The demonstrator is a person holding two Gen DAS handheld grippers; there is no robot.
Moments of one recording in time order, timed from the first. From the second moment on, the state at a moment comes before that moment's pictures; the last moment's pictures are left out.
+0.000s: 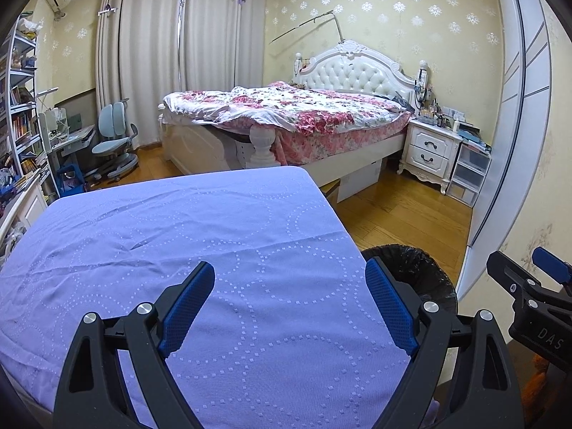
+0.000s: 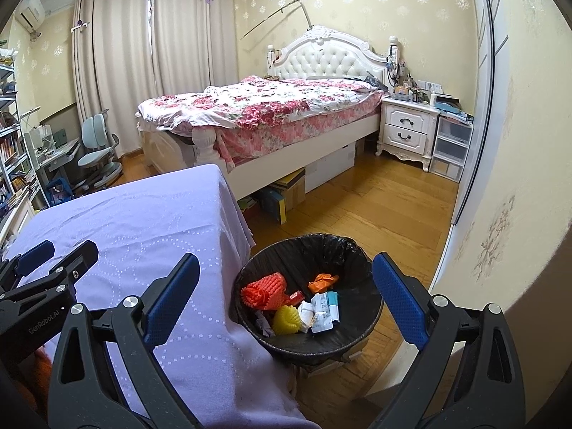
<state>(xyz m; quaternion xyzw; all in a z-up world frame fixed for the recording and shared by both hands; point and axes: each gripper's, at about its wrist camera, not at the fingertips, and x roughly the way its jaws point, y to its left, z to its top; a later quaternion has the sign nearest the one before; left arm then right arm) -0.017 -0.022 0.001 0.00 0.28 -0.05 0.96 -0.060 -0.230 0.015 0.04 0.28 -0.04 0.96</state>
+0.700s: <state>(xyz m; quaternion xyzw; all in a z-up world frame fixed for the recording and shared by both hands) -0.018 -0.024 0.001 0.01 0.28 -0.05 0.96 -0.059 -0.229 0.014 0.04 0.28 -0.04 0.96</state>
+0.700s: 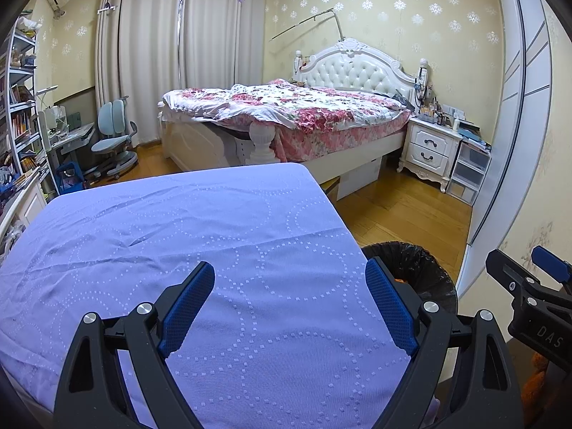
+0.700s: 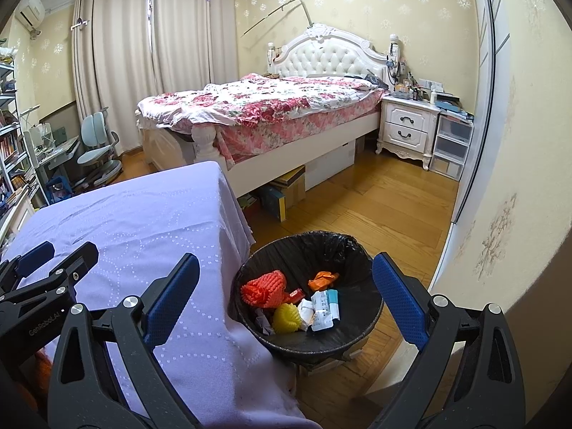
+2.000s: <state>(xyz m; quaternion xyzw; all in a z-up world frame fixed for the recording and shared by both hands) -0.022 -0.027 -0.002 0.00 0.29 -0.05 0.96 -0.059 -0.228 0.015 0.04 0.28 -0.04 0.96</state>
